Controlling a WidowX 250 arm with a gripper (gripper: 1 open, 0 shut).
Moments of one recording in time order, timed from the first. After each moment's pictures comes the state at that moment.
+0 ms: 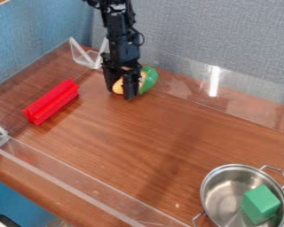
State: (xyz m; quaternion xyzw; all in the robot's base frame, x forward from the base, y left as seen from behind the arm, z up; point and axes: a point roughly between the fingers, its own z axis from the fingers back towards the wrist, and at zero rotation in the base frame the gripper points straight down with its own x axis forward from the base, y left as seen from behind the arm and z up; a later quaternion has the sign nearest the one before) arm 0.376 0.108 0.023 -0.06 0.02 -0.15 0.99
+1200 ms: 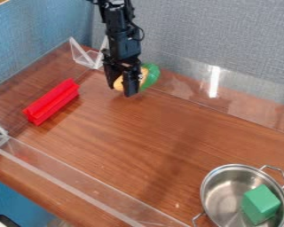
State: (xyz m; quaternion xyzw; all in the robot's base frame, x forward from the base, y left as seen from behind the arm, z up) arm 0.372 0.103 0.033 -0.06 0.01 -0.17 0.98
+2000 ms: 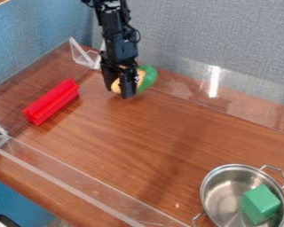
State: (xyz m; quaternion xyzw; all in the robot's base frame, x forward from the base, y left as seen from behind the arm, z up) arm 0.369 0.107 0.031 -0.07 0.01 -0.17 0.98
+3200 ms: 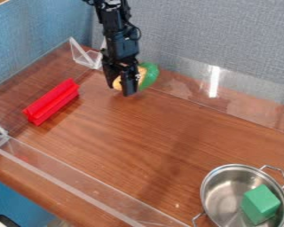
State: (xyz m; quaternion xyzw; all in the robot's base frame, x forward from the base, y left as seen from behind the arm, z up) arm 0.374 0.107 0.034 -0.07 0.00 -0.18 0.98
